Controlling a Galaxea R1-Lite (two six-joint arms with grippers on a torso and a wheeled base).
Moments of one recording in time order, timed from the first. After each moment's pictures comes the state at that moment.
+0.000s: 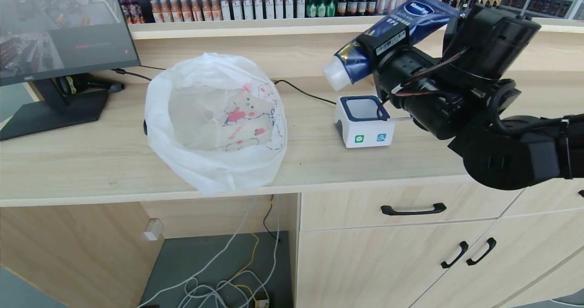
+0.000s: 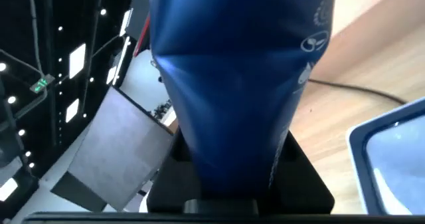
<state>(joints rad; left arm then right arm) 0.00 0.00 0.00 0.00 0.00 0.00 0.57 1.86 -1.34 -0.85 -0.25 0.91</state>
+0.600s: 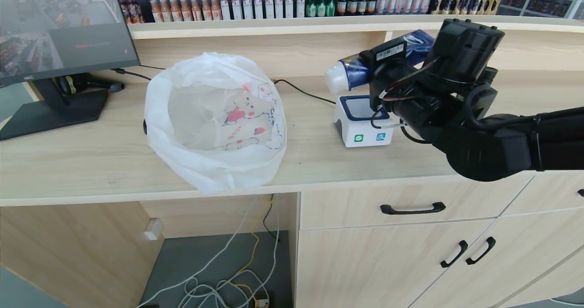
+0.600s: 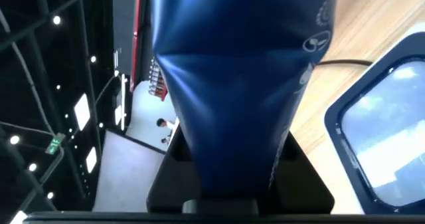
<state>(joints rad) 0.00 0.00 0.00 0.00 0.00 0.00 0.54 1.92 -1.40 -0.77 -0.31 1.17</state>
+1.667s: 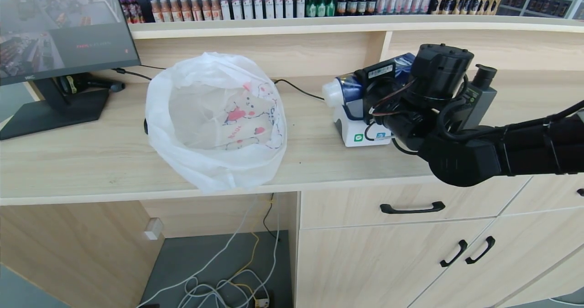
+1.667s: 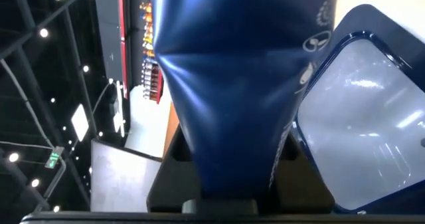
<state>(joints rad) 0.00 0.00 0.00 0.00 0.00 0.00 0.52 1.99 -1.39 -0.78 -0.31 1.23</state>
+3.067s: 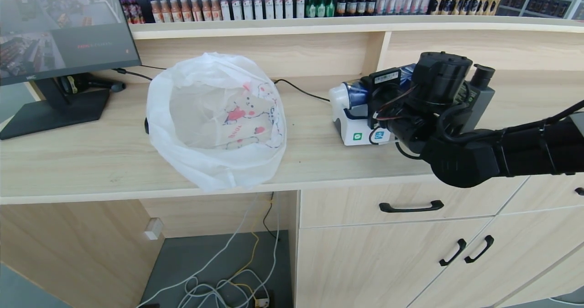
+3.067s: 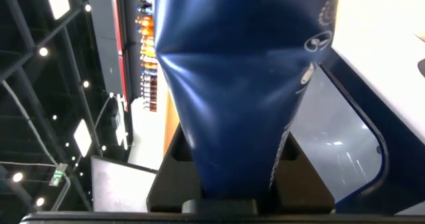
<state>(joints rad) 0.00 0.00 0.00 0.00 0.00 0.00 0.48 2.00 -1.37 -0.78 -0.32 1.29</state>
